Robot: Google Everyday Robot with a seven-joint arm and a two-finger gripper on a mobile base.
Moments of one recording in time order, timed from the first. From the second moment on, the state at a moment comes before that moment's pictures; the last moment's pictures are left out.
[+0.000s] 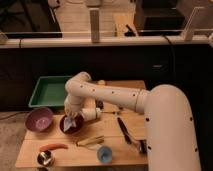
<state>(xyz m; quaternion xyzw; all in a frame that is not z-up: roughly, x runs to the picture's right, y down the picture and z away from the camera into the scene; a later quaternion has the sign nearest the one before) -0.210 0.137 0.810 -0.19 -0.35 -0.51 0.77</state>
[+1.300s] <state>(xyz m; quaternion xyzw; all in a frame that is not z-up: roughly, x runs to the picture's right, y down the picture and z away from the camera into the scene) -0.169 0.176 0.782 -0.24 -0.34 -0.55 0.73</state>
